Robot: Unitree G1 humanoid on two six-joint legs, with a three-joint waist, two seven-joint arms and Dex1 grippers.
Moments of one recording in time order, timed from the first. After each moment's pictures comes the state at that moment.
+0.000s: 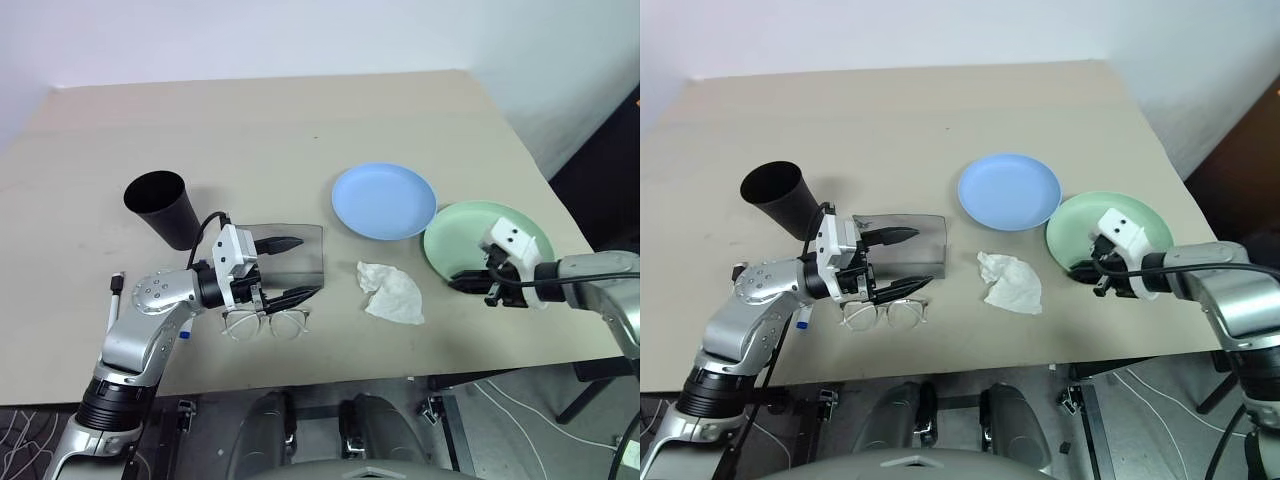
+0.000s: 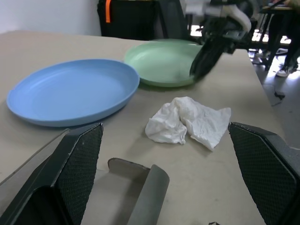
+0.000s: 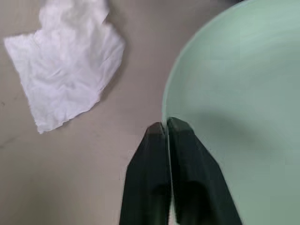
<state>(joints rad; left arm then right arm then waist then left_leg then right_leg) -0.23 0.53 -0.06 -0.24 -0.47 0.26 -1.00 -0.30 -1.02 -0.04 -0.18 0.41 0.89 1.01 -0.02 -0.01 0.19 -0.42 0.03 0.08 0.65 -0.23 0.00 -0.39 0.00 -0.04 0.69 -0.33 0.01</state>
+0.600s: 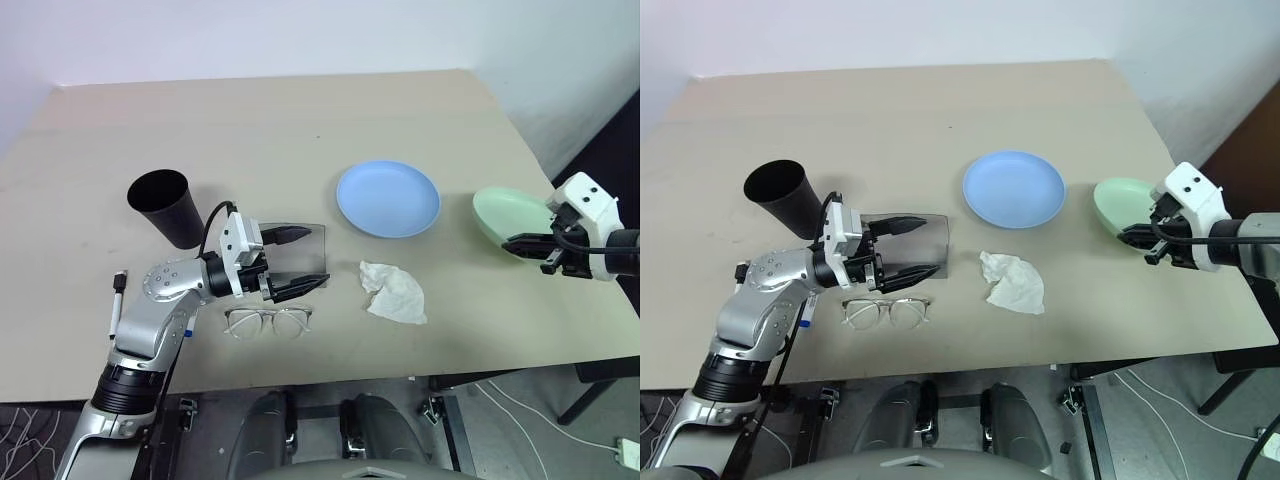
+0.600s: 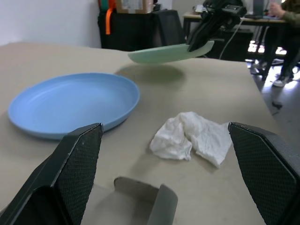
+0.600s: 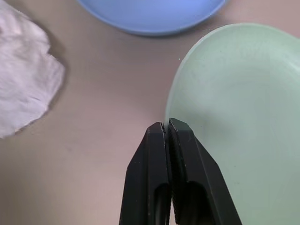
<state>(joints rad) -0.31 0.49 -0.07 -0.19 -0.47 0.26 -1.02 -0.30 -1.16 -0.23 -0.17 0.44 0.91 0.98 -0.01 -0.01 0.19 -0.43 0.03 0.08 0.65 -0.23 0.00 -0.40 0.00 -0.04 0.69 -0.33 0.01</state>
